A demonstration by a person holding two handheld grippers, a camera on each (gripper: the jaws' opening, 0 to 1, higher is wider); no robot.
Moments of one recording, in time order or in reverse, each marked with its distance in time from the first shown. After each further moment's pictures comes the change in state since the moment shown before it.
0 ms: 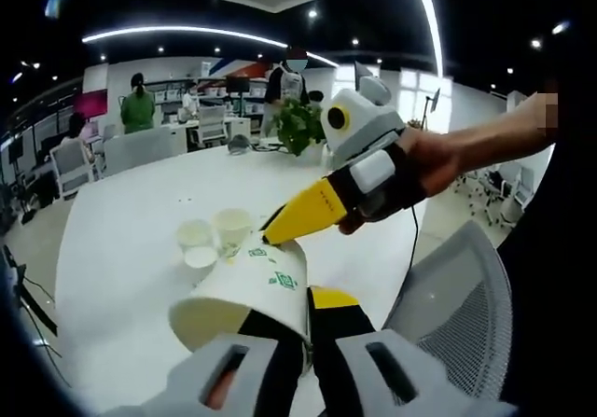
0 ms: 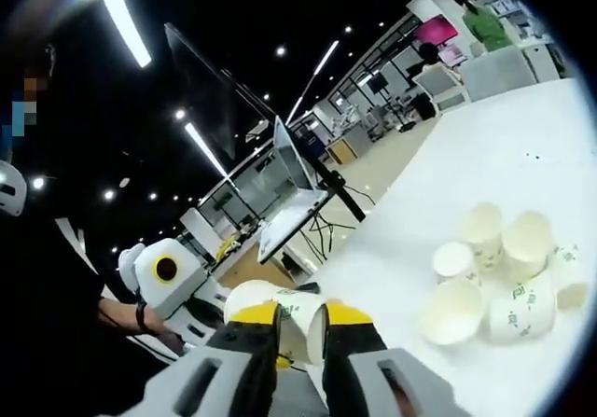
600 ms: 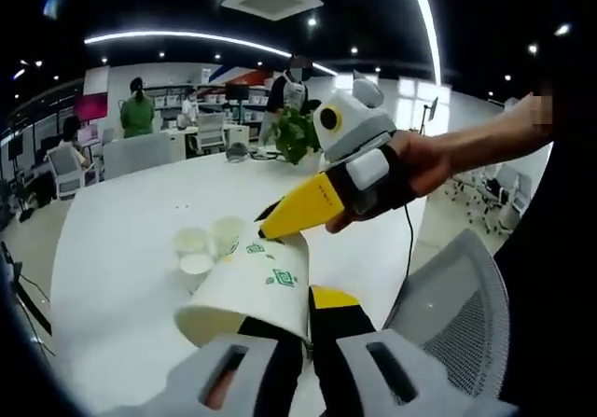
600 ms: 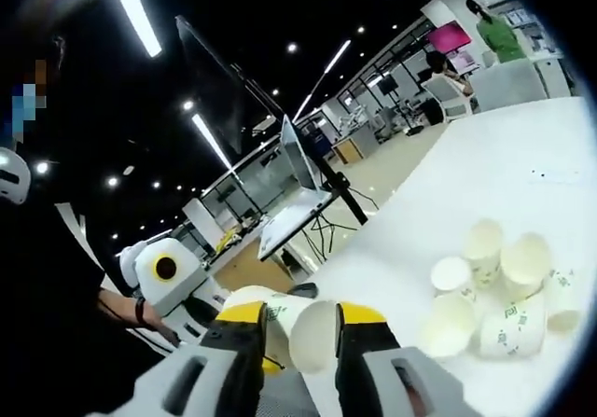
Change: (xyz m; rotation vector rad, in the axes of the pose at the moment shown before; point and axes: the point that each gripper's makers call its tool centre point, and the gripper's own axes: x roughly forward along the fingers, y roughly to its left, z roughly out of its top) left arm -0.001 -0.010 0.011 -0.016 -0.045 -0.010; right arm -0.004 0.001 0.007 -0.067 0.025 0.011
